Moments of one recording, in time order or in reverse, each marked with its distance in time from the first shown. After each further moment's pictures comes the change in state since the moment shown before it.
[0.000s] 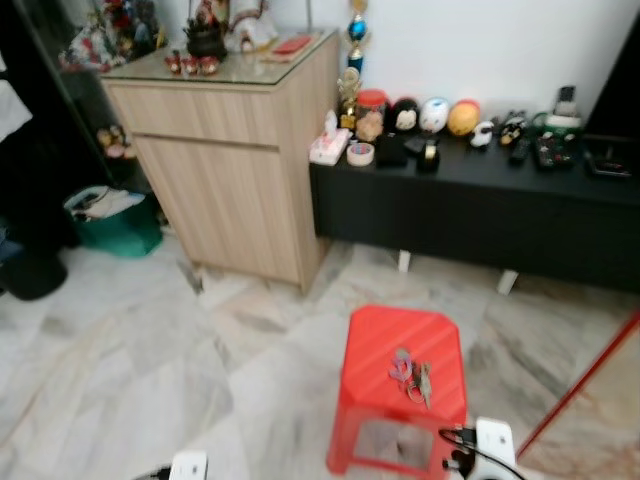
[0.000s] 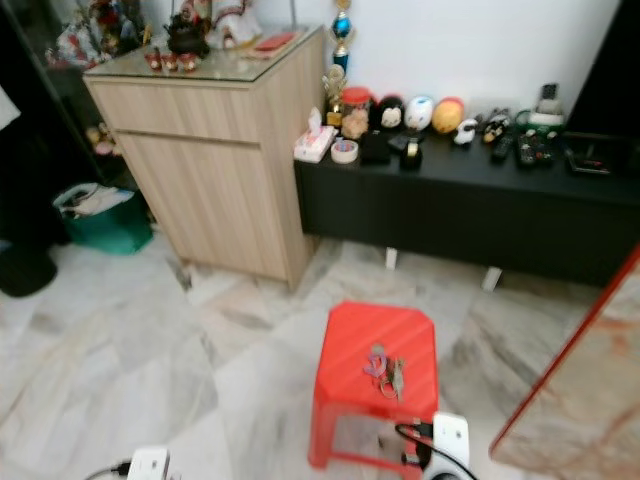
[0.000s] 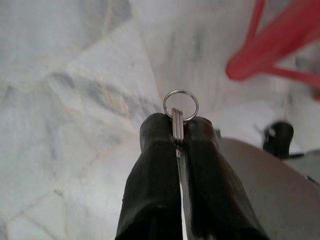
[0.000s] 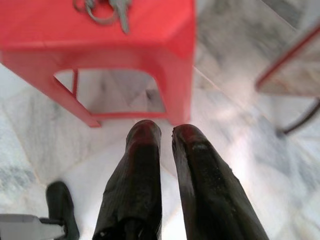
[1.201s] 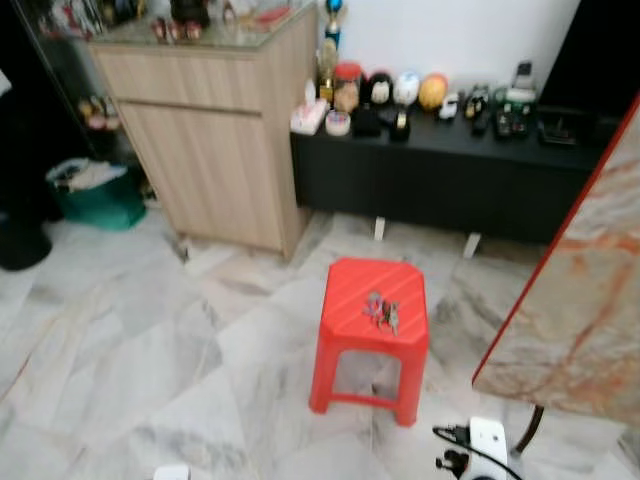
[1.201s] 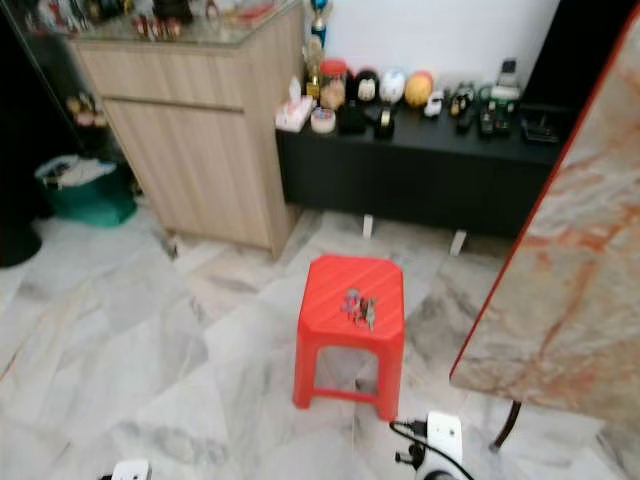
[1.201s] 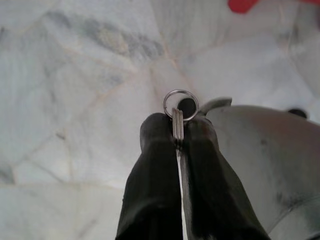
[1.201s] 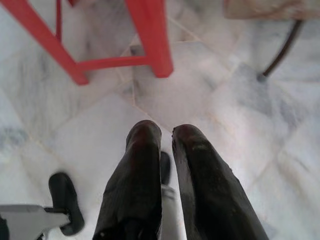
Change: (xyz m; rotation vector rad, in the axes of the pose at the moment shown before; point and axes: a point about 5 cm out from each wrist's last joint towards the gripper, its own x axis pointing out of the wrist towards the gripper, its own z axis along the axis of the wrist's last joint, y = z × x) left arm -0.008 0.021 -0.018 -0.025 0.058 0.024; right arm 0.002 0.004 0.002 0.011 0.021 0.010
